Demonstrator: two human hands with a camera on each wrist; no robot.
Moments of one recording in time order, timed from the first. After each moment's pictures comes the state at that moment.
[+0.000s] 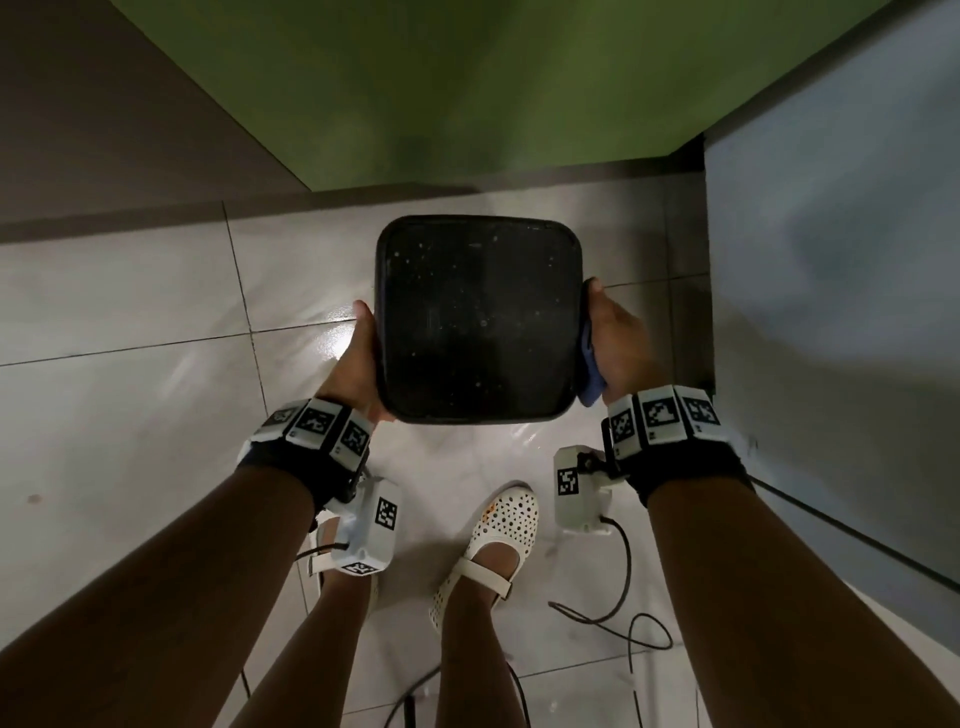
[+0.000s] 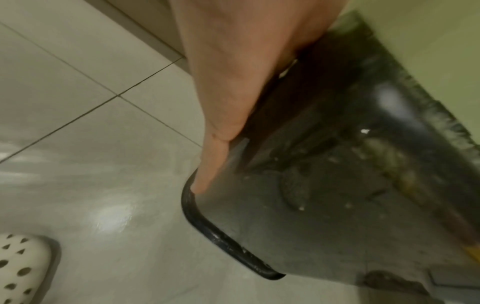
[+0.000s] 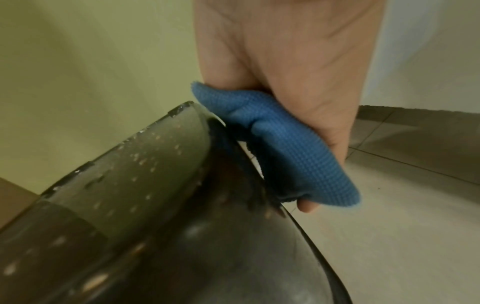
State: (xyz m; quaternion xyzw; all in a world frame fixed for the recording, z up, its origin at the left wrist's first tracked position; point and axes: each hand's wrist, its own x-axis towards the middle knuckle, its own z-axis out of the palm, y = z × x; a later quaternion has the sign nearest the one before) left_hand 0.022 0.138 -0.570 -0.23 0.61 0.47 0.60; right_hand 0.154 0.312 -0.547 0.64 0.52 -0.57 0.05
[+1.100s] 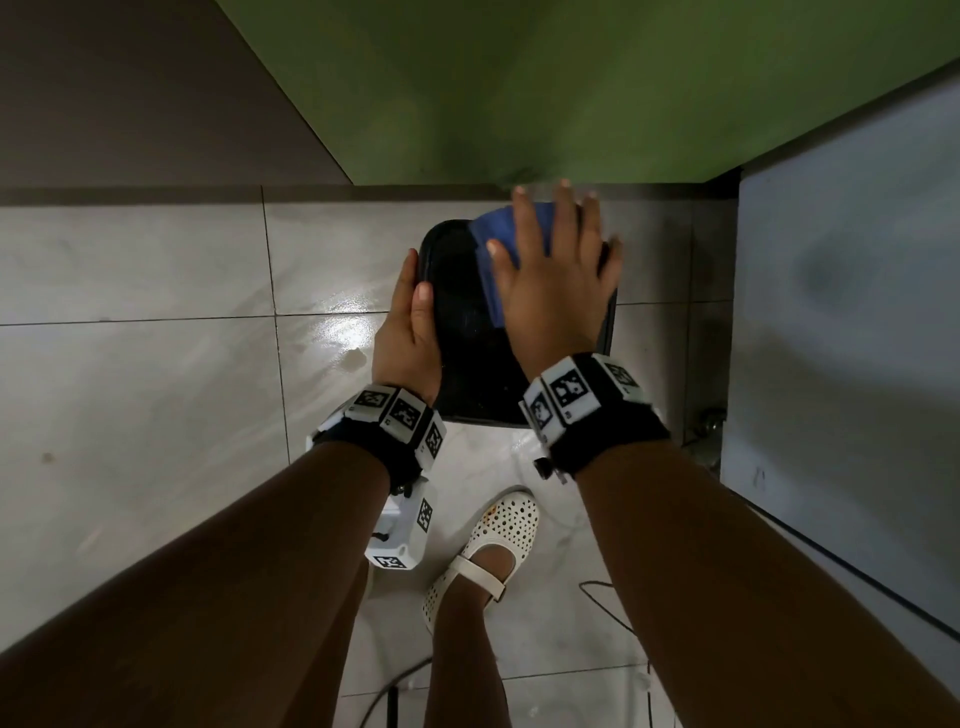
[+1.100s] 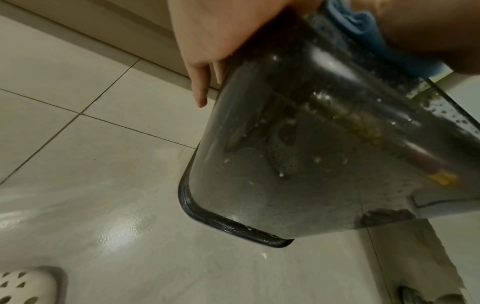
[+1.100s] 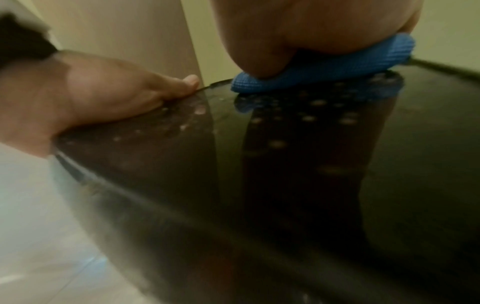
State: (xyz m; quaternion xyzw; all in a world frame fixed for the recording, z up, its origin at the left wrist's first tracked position) left_hand 0.027 0.154 -0.558 0.00 0.83 0.44 0.35; right_hand 0.068 0.273 -0.559 0.37 0.92 -0.09 0.04
